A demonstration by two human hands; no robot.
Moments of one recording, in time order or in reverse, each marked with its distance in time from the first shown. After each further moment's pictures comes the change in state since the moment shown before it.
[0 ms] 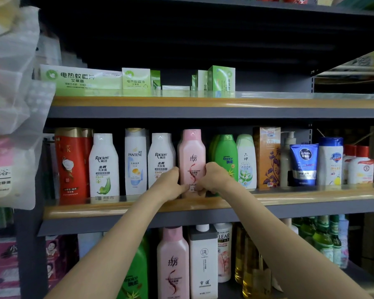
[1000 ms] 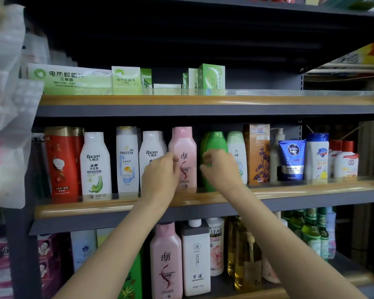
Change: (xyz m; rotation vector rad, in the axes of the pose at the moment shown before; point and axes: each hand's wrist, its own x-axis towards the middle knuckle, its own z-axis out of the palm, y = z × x) left_hand -0.031 0.027 0.003 0.135 0.605 0.172; right_hand -0.022 0.015 -0.014 -0.012 0.446 -0.191
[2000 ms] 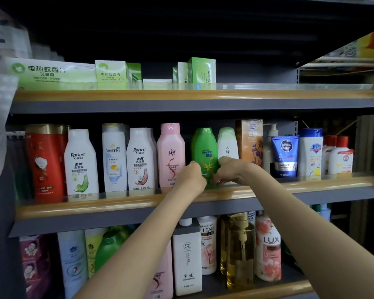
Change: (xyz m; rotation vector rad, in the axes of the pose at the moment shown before) left_hand 0.006 0.063 0.055 -0.032 -0.510 -0.180; right_hand 0.050 0.072 -0.012 0.183 -0.593 0.286
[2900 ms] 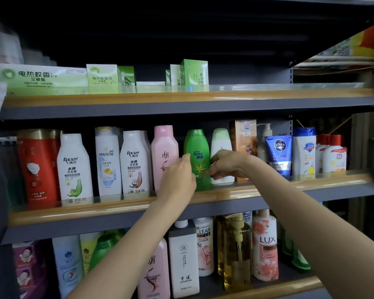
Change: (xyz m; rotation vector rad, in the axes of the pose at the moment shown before) left_hand -0.019 -0.007 -0.011 0.105 0.272 0.200; right_hand -0.001 -0.004 -0.019 0.095 -0.026 -0.042
